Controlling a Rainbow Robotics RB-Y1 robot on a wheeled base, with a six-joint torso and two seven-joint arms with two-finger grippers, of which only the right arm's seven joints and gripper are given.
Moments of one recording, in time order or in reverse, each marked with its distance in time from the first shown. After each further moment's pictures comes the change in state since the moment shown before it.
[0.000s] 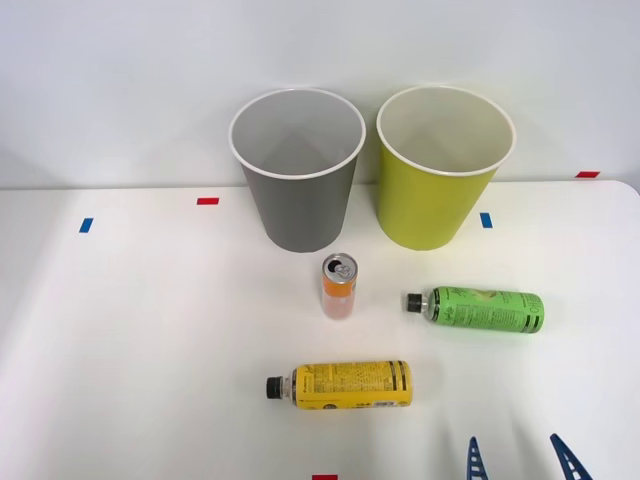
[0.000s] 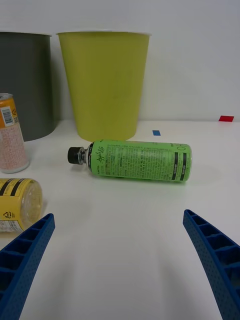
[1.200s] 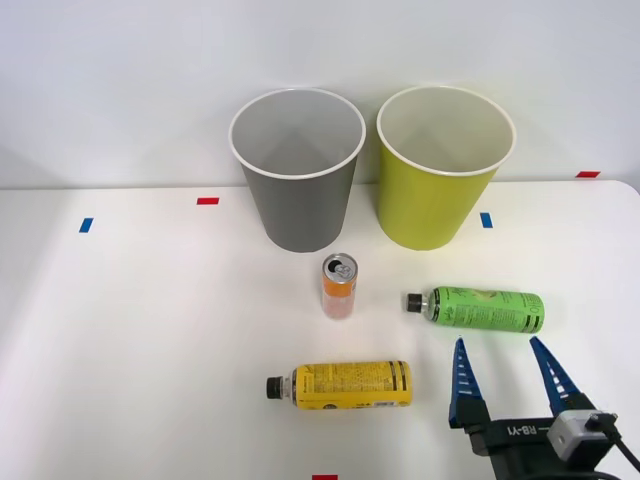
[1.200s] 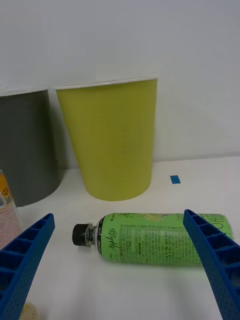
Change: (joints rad) arm -0.191 0.056 -0.035 -0.139 0.041 0.208 -0.150
